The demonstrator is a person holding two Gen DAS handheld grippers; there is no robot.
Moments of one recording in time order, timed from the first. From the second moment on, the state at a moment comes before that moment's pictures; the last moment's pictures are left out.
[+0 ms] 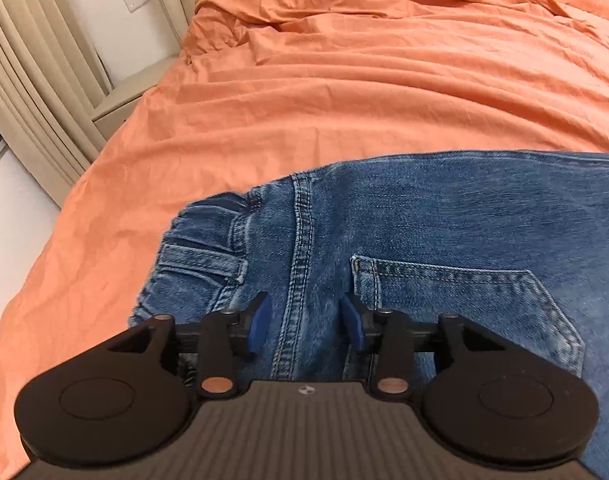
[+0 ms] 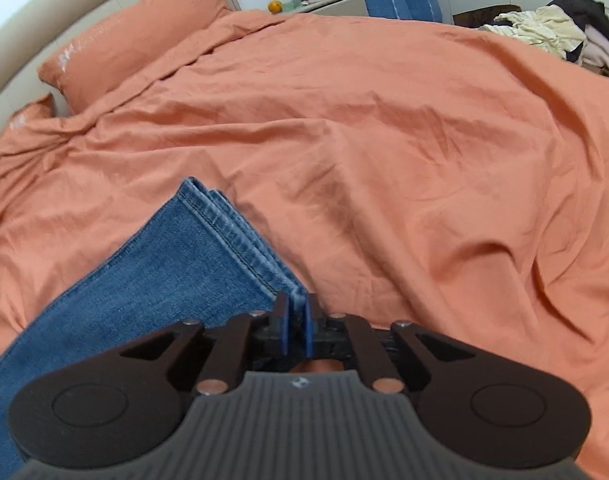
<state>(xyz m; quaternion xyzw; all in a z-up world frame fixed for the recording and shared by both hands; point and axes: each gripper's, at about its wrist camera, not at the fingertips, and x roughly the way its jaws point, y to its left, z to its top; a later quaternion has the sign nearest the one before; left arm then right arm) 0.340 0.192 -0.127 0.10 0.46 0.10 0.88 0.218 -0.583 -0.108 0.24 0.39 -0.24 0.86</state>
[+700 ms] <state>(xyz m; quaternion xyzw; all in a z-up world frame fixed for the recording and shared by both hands) 0.211 0.276 -0.087 -0.07 0.42 0.02 0.91 0.213 -0.196 -0.060 0.21 0.48 0.13 0.84</state>
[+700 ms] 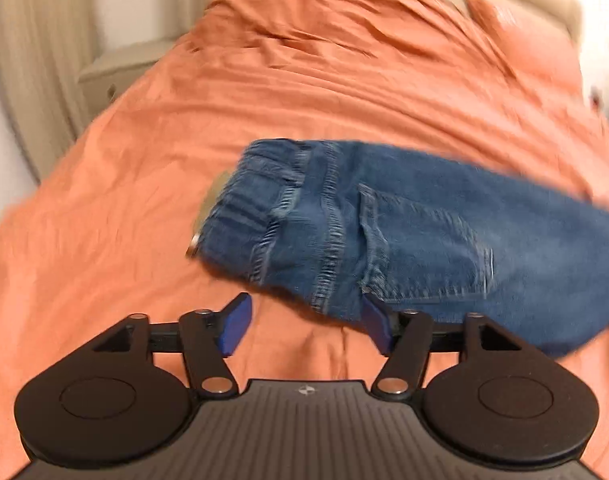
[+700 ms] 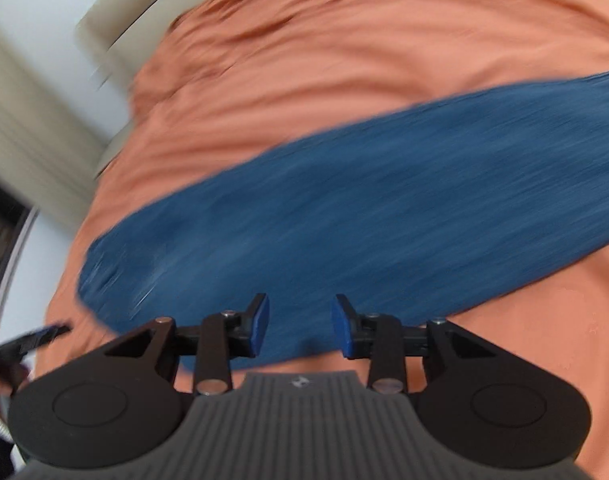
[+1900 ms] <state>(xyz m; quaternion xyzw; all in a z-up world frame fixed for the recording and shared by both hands) 0.302 0.303 -0.116 -0.19 0.38 0.12 0.90 0.159 0.007 -0.166 -0.12 0.37 0.16 0.91</state>
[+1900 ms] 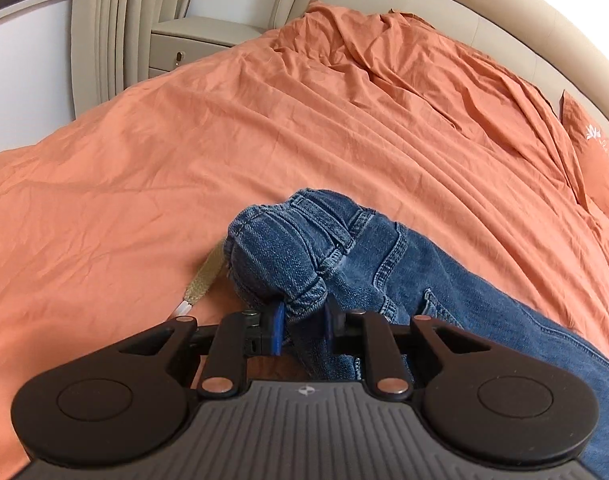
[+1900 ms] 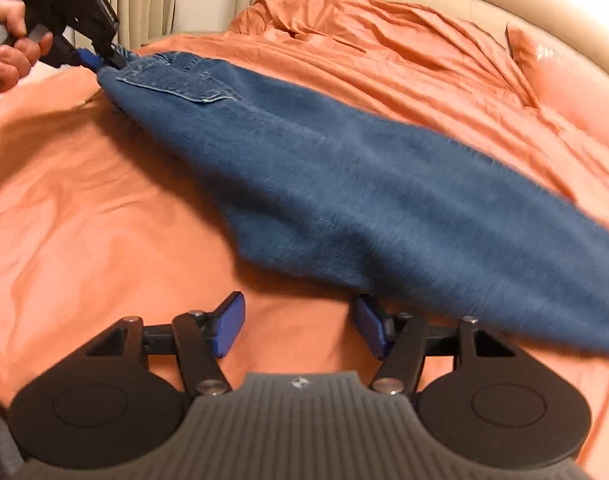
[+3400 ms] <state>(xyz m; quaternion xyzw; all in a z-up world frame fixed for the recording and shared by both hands) 0.288 0.276 -0.087 0.00 0.38 0.20 0.90 0.127 -0.039 -0.125 -0.05 0.39 0.22 0.89</state>
